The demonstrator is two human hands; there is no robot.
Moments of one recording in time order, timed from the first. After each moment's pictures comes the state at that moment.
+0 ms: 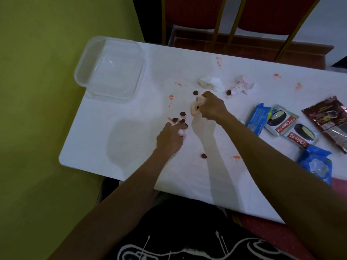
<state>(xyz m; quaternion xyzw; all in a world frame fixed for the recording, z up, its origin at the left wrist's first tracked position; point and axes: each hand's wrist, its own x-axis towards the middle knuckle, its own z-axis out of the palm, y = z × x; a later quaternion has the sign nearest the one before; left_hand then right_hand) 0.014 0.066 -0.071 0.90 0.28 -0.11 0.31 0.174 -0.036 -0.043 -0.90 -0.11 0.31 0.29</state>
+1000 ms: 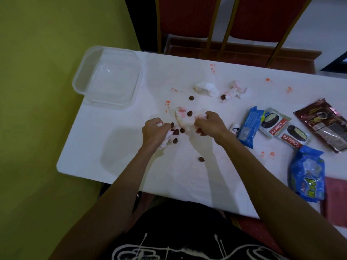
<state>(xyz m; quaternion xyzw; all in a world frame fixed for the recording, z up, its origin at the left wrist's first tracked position) 0.019 0.102 -0.032 0.74 0.42 0.00 0.52 0.131 -0.062 -0.039 -0.83 0.02 0.34 0.45</state>
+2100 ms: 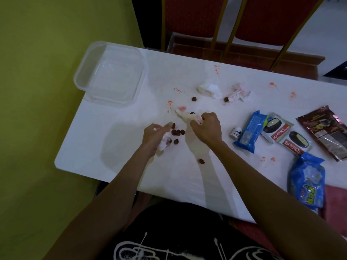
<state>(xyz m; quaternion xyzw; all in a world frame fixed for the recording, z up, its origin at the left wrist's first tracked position) 0.014 0.116 -0.067 0.59 0.51 -0.05 0.62 0.122 -0.042 -0.068 -0.92 -0.08 0.19 0.34</state>
